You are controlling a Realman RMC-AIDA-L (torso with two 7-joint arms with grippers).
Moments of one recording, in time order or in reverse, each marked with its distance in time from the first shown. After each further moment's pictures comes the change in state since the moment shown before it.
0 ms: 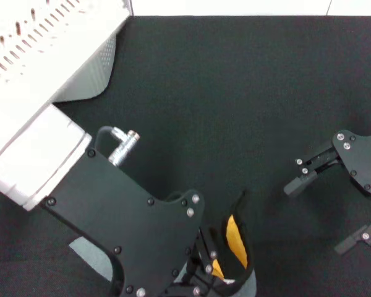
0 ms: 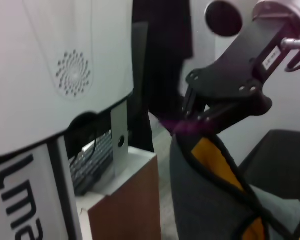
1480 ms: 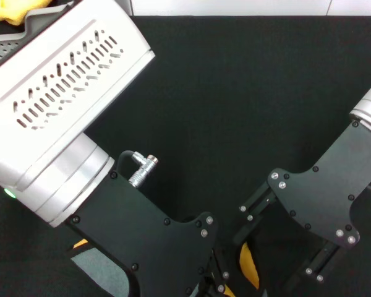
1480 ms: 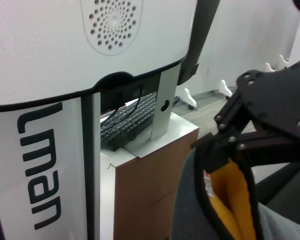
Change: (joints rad) left arm 0.010 -0.053 0.036 -0.117 0.051 -0.002 0.109; right arm 0.005 0.195 0.202 -0.302 -0.355 -0.005 0.021
